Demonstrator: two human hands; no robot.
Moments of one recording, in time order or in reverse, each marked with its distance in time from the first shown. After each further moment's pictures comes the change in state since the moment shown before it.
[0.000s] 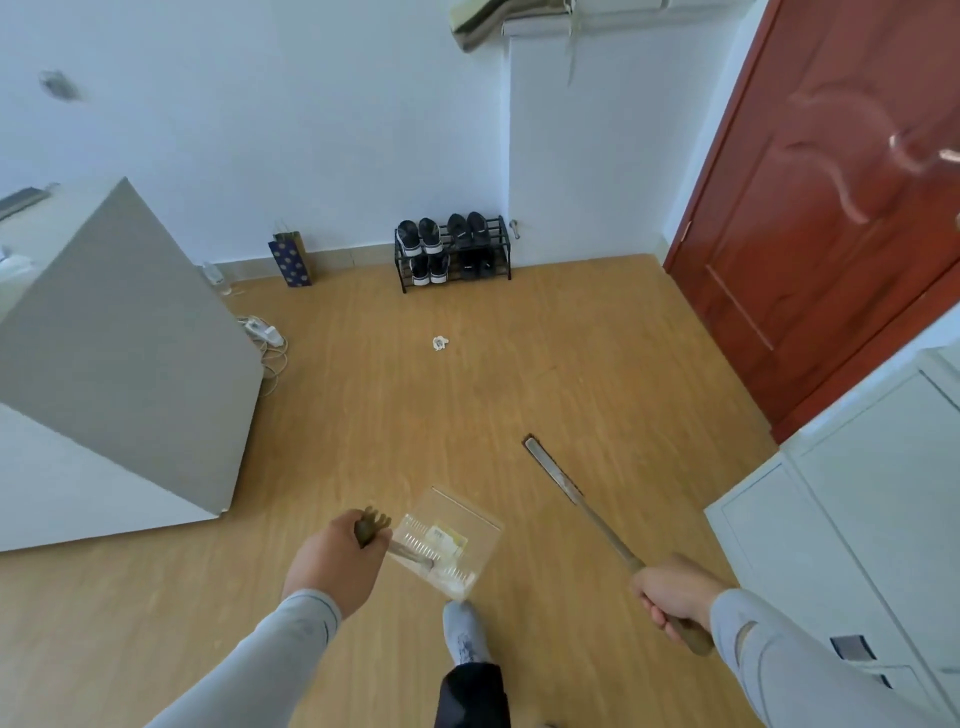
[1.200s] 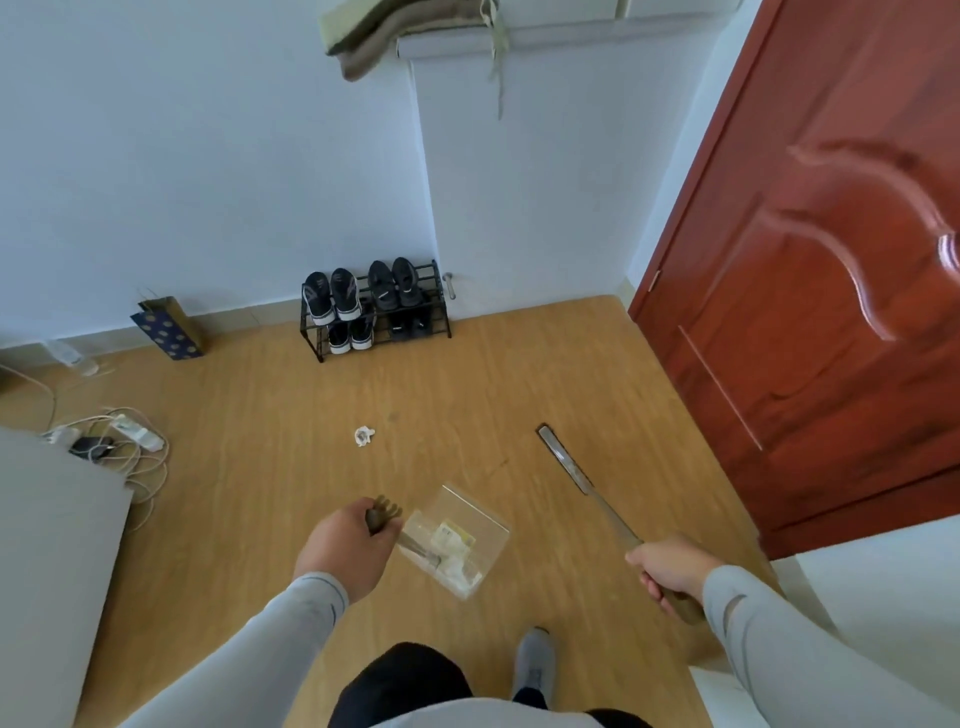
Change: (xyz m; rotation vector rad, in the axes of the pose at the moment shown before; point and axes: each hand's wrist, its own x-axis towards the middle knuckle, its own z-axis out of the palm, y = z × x) left_hand 0.439 0.402 0.004 0.036 -0.146 0.073; right_hand 0.275 -0.330 -0.364 0.111 0.064 0.073
